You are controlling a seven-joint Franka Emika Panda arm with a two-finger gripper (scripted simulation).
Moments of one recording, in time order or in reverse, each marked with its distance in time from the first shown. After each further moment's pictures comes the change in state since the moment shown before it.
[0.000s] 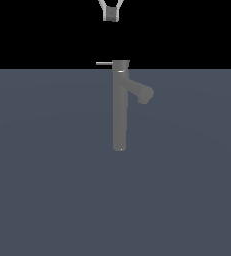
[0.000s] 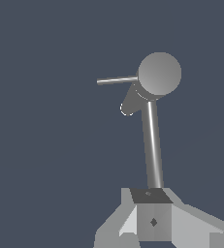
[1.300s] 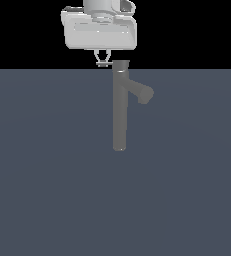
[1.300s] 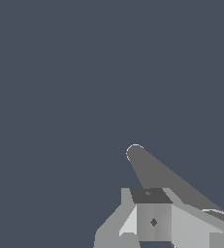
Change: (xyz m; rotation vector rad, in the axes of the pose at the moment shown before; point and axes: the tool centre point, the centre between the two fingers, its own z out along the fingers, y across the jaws) arm 0.136 -0.017 0.082 -0.010 -0.006 -0.092
